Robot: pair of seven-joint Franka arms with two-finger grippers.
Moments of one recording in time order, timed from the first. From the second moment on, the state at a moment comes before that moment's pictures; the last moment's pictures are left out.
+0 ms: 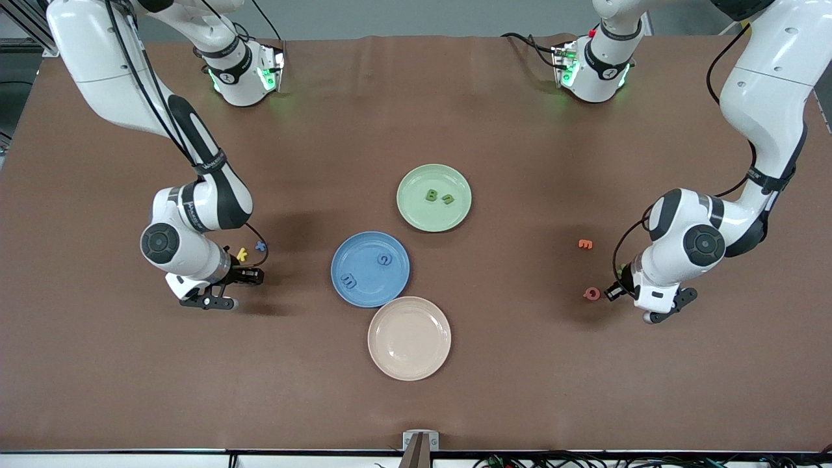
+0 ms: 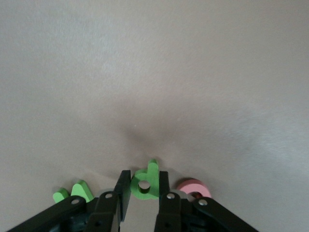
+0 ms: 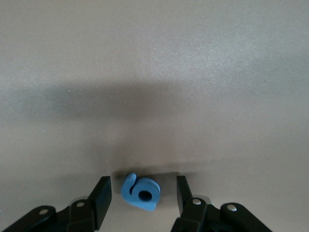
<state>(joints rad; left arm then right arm) 0.39 0.67 -0.49 -1.84 0.44 2.44 -0.87 0.07 0.60 0.07 -1.91 -0.02 2.47 0.22</state>
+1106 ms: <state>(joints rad) 0.07 0.62 -0.62 -1.83 0.44 2.36 -1.46 0.08 0.60 0.07 -1.91 -0.02 2.41 0.26</state>
